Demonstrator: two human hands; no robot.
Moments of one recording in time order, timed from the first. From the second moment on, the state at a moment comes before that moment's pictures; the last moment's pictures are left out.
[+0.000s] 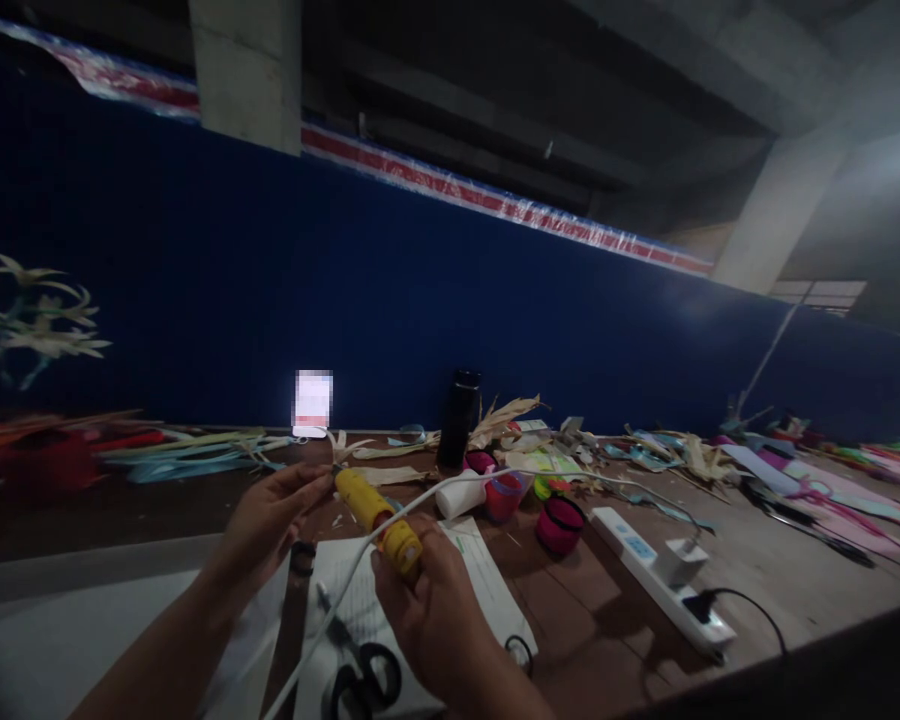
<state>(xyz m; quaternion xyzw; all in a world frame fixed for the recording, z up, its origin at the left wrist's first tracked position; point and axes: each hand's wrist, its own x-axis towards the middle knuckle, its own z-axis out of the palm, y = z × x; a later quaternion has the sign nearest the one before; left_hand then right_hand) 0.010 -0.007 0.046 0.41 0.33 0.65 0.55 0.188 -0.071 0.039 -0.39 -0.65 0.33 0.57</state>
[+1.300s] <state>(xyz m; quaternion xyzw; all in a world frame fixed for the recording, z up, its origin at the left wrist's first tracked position) 0.008 -0.005 0.043 0.43 0.33 0.65 0.53 0.189 -0.074 0.040 -0.39 -0.65 0.38 0.53</state>
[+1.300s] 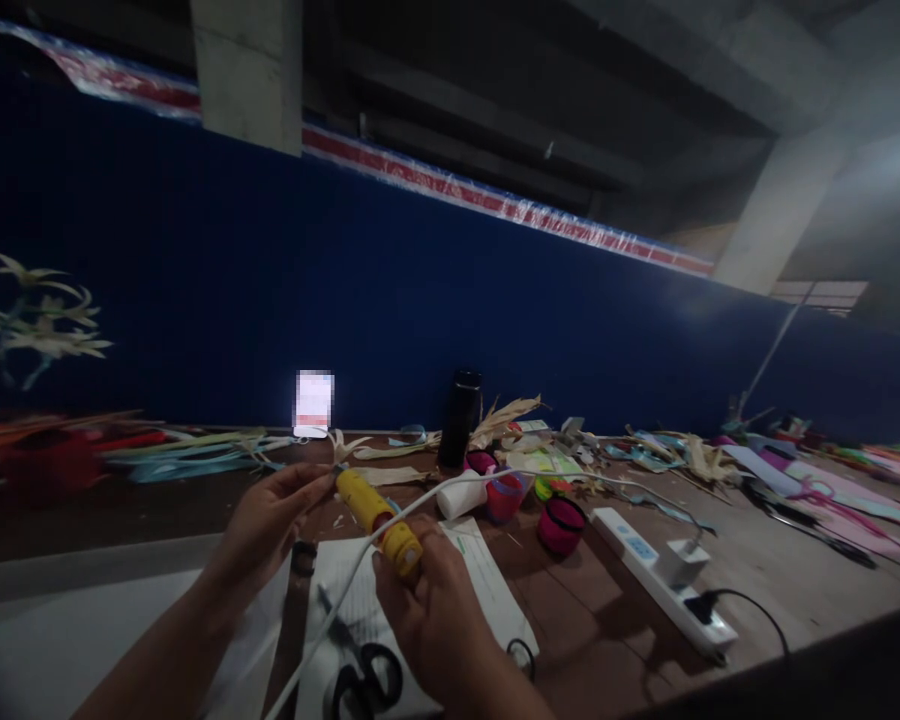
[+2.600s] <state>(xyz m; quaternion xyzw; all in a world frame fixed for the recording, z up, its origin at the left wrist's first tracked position) 0.006 -0.003 0.040 0.44 0.34 0.64 0.53 0.185 -0.072 0.036 -0.39 -0.61 0.41 0.55</state>
